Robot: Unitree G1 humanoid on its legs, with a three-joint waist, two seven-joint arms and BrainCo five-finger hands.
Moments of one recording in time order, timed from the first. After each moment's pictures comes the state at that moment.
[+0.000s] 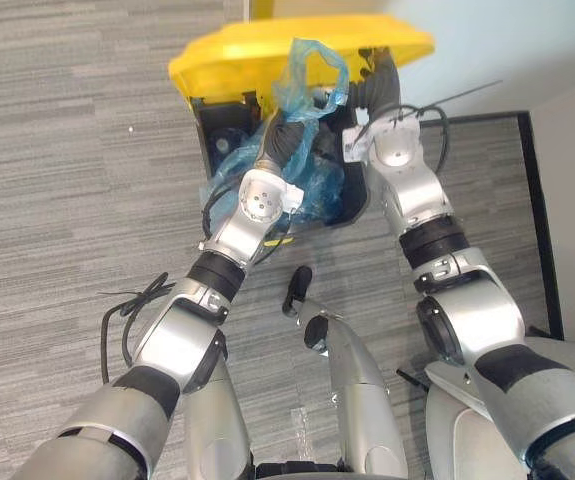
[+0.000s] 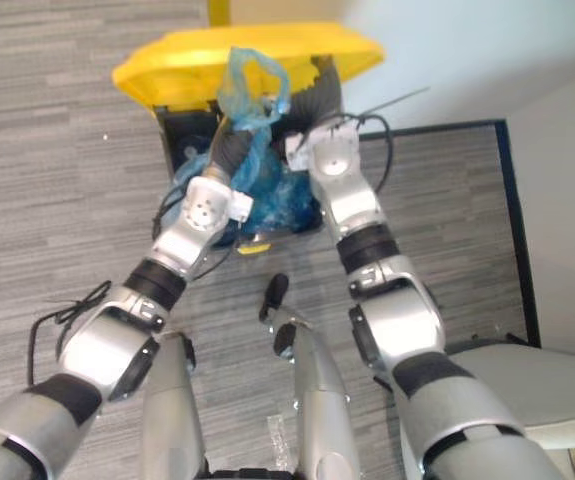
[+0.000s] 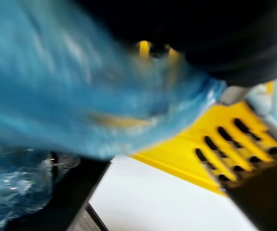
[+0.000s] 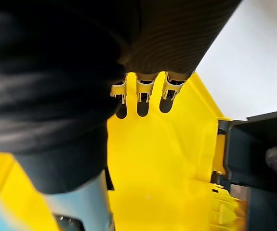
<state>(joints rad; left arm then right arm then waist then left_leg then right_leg) -1.06 0.12 -0.25 0.78 0.05 -0.03 0.28 -1.26 -0.19 0.12 0.72 0.09 0.05 -0.28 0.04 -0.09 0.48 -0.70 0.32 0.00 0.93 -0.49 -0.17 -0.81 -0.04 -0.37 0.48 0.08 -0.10</state>
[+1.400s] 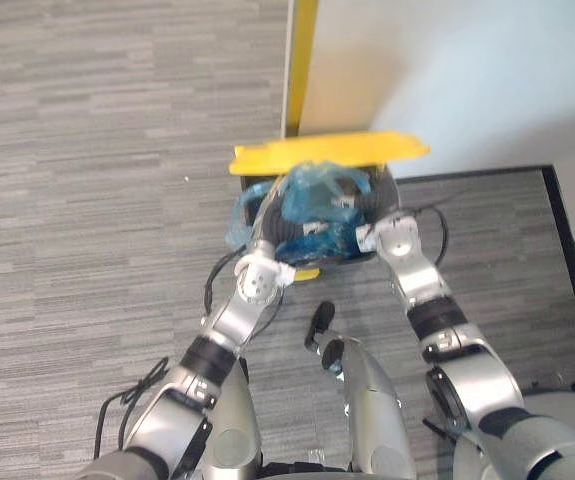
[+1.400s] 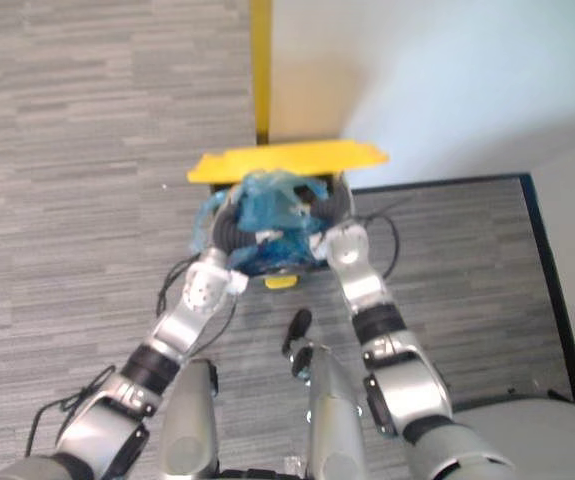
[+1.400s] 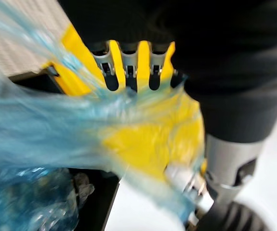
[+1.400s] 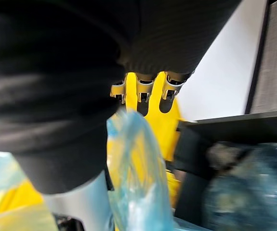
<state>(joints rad) -0.46 0.14 -0.33 0.30 0.21 -0.04 0.28 -0.71 -0.20 0.12 0.60 -0.12 0.06 -0.21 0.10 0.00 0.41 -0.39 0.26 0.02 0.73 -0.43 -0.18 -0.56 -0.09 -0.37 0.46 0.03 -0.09</state>
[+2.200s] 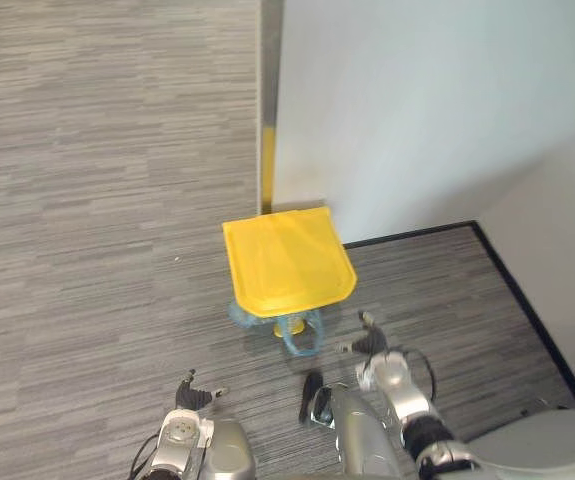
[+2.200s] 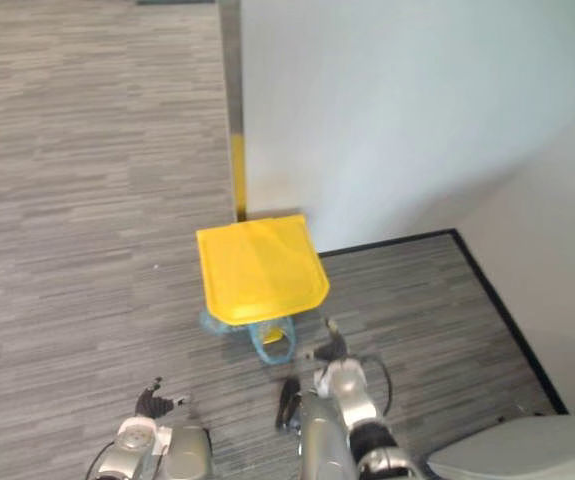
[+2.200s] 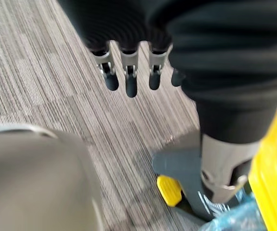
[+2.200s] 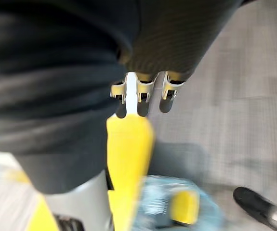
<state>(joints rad) 0.01 0.13 0.02 0.86 0.20 0.01 0.21 -0.03 0.02 -0.01 0.77 -0.24 0.05 -0.14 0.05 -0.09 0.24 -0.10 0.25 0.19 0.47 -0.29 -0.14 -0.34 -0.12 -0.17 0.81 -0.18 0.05</state>
